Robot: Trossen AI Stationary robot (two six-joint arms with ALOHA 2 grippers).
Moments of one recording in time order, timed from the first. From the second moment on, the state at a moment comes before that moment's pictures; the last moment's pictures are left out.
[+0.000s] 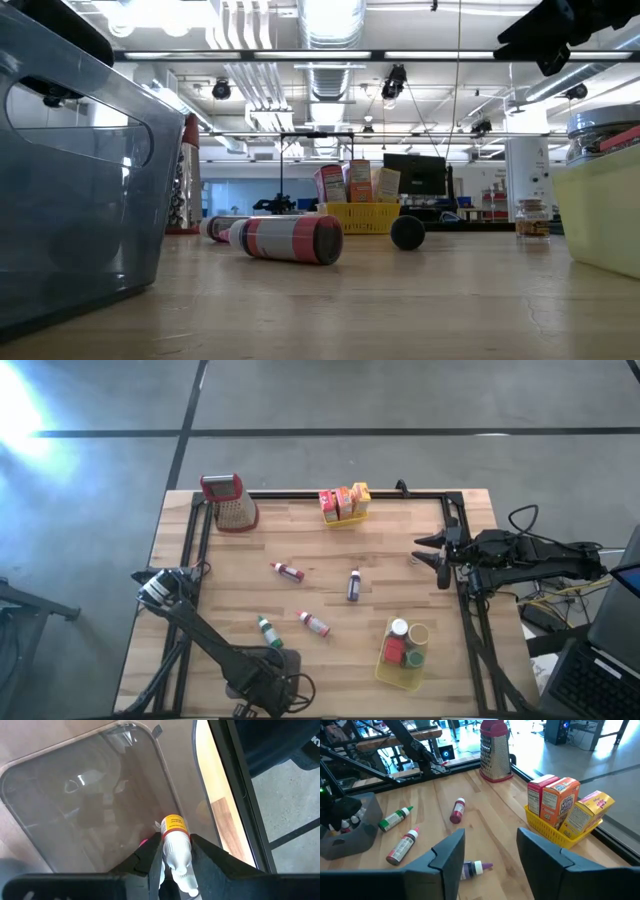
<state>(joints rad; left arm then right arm) -0.74 1.95 1.48 -0.88 0.14 -0.32 0.06 0.42 0.59 -0.49 0.32 0.25</state>
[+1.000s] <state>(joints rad) -0.74 1.95 1.48 -0.88 0.14 -0.35 0.06 0.42 0.59 -0.49 0.32 0.25</state>
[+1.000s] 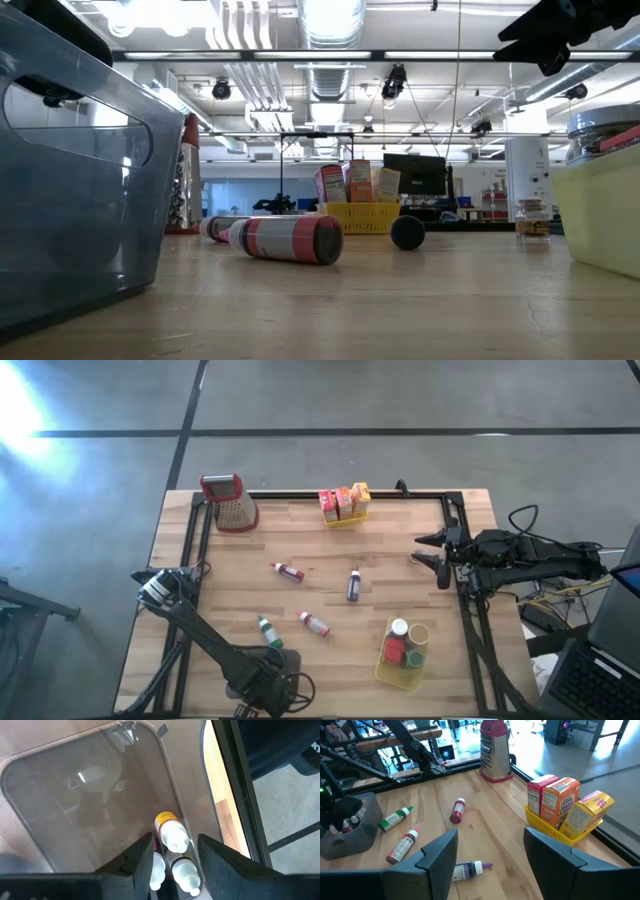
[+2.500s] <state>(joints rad) -0.40 1.69 1.53 -0.83 -0.33 -0.05 0.06 0.42 0.59 -0.49 0.32 0.25</state>
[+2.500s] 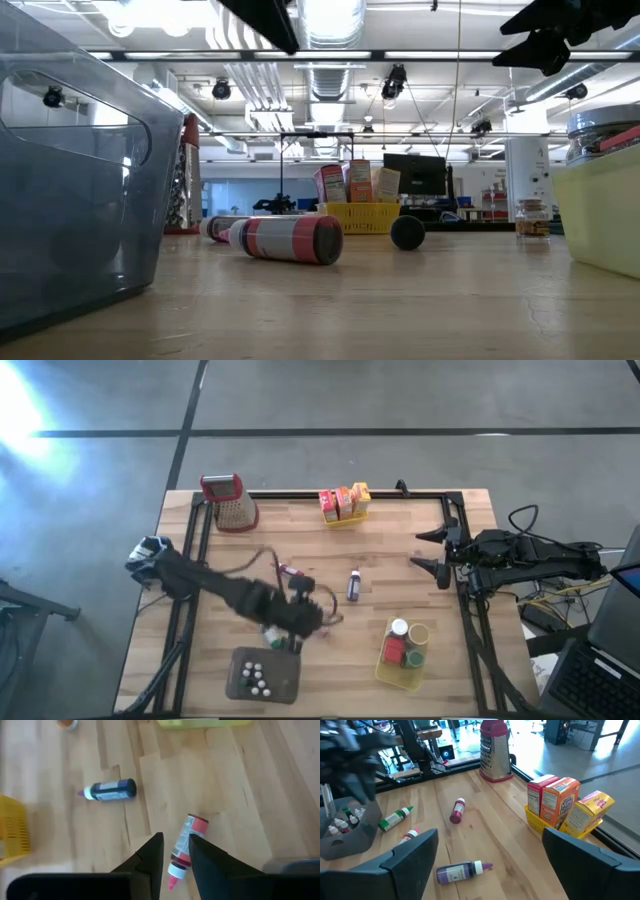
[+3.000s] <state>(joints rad) -0.22 1.50 1.13 -0.57 -0.20 0.02 0.06 0.42 0.59 -0.49 0.32 0.25</state>
